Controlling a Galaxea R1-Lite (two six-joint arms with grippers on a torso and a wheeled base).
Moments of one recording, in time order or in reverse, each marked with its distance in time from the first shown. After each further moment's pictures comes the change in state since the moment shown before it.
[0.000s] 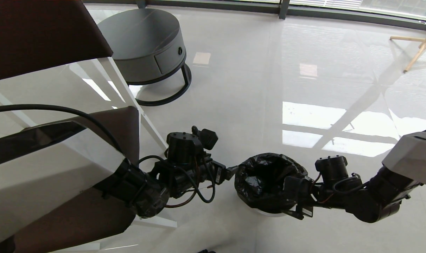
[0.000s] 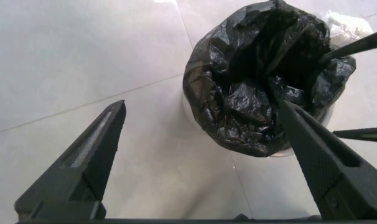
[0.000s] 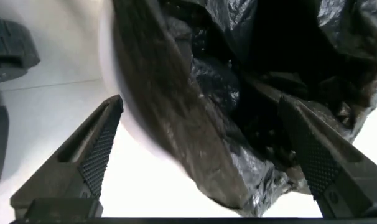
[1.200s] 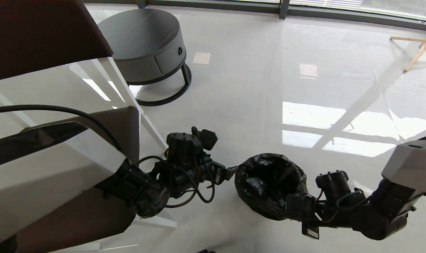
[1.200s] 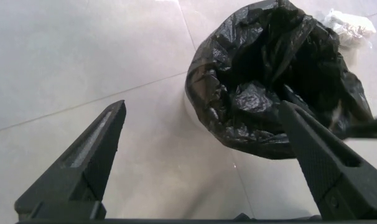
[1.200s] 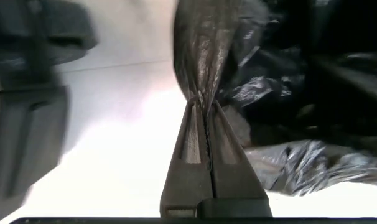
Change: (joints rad) left arm 0.003 0.006 0.000 -0.002 0.000 0.000; right arm 0.035 -0.007 0.153 -0.004 0.008 0.026
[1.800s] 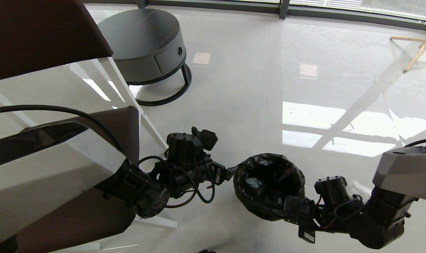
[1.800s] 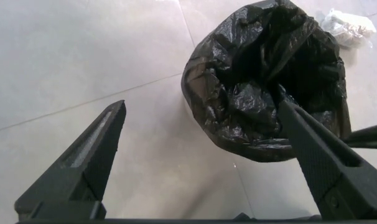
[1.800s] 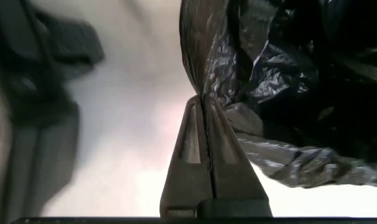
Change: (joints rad) left arm 0.000 0.000 0.001 0.000 0.000 0.000; right arm 0.012 0.053 0.048 -0.151 0.024 0.120
